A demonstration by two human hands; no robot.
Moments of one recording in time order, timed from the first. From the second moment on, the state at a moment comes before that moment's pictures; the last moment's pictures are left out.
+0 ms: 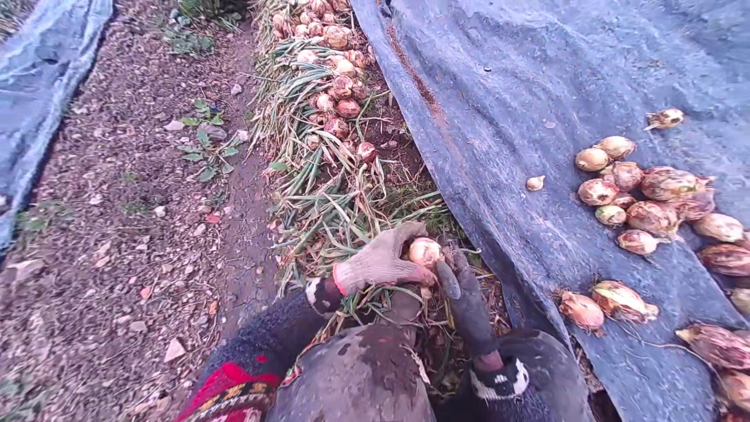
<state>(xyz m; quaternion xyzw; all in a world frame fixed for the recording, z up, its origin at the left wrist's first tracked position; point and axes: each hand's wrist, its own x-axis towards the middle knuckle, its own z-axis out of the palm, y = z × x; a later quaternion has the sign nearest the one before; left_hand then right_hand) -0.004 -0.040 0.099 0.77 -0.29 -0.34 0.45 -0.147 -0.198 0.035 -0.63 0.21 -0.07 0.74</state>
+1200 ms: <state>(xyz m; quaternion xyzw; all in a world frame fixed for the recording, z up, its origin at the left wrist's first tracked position) 0.098 -0.086 0.080 0.94 -0.31 0.05 0.13 -0.154 -0.271 0.068 -0.08 0.07 -0.13 0.99</state>
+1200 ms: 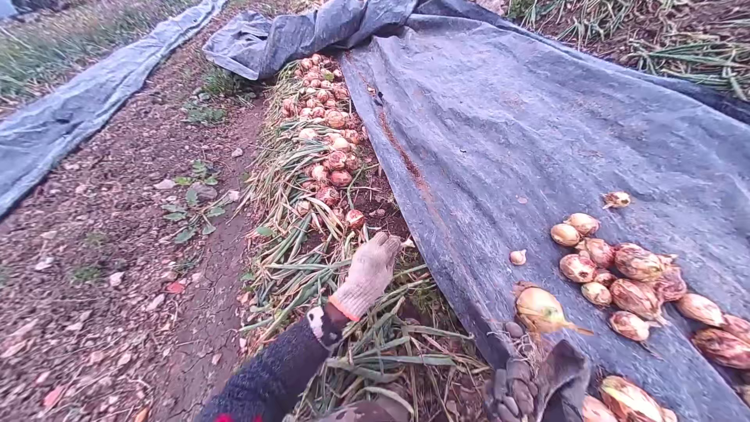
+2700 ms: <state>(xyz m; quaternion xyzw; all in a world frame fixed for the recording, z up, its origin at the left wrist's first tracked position) -0.033 -0.046 0.116 0.75 -0.22 -0.45 0.43 -0.149 -0.193 0.046 -0.62 0.20 -0.17 0.74</state>
